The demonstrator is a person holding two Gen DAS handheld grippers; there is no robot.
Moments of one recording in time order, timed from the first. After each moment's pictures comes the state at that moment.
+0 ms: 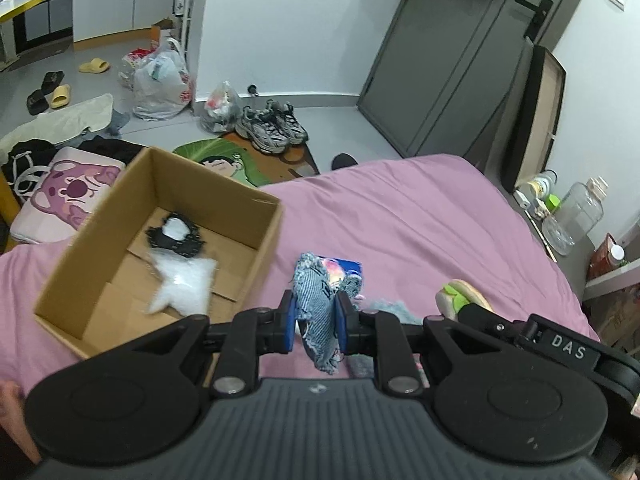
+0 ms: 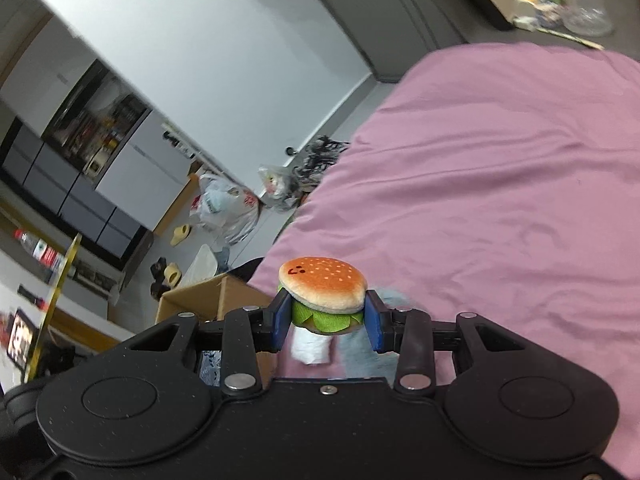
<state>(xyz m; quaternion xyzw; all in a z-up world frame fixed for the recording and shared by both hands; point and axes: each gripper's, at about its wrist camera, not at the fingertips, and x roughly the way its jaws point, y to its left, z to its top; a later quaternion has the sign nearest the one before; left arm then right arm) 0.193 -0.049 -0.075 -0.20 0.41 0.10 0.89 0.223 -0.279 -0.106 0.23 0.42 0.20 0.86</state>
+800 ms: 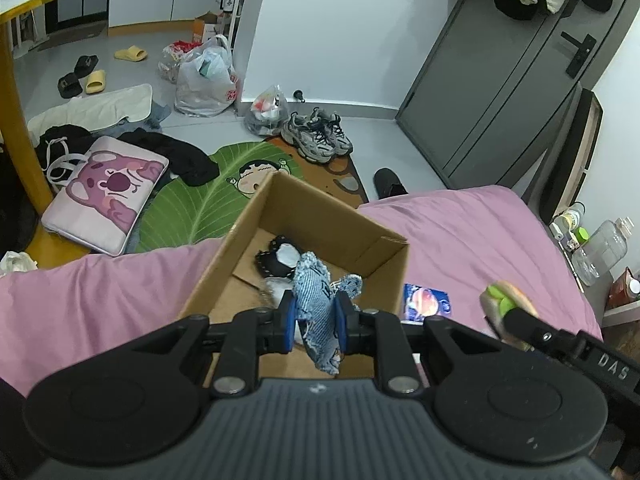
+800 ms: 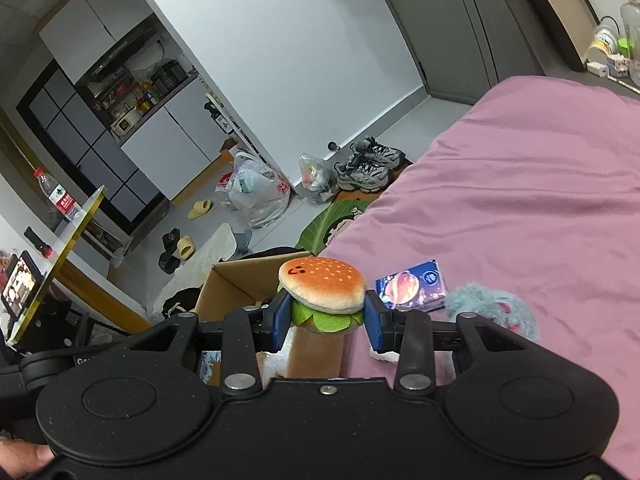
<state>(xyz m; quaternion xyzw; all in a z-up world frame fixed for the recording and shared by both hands) 0.167 0.065 -0.077 -0.22 0.41 0.13 0.88 0.204 -0.194 -0.080 0.16 0.39 0.24 0.88</state>
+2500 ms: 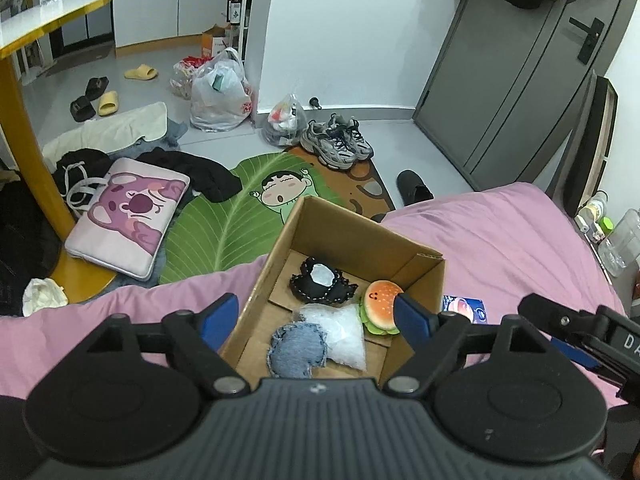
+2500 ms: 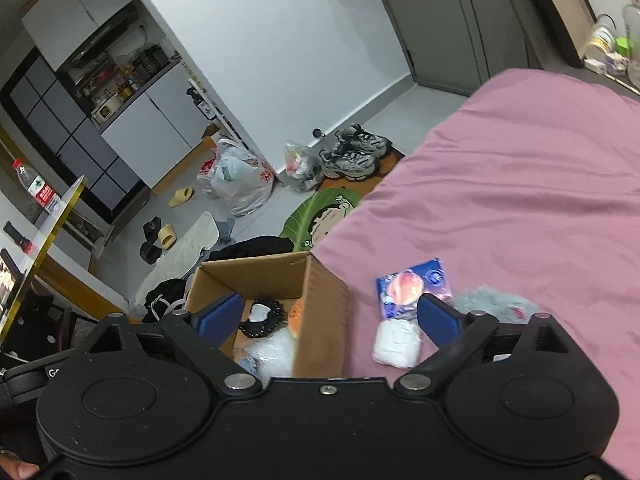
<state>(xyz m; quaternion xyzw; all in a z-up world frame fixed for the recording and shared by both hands) 0.177 0.076 -0.067 -0.18 0.41 0.15 0.88 0.209 -0.177 -0.068 0.14 0.42 0.21 0.87</state>
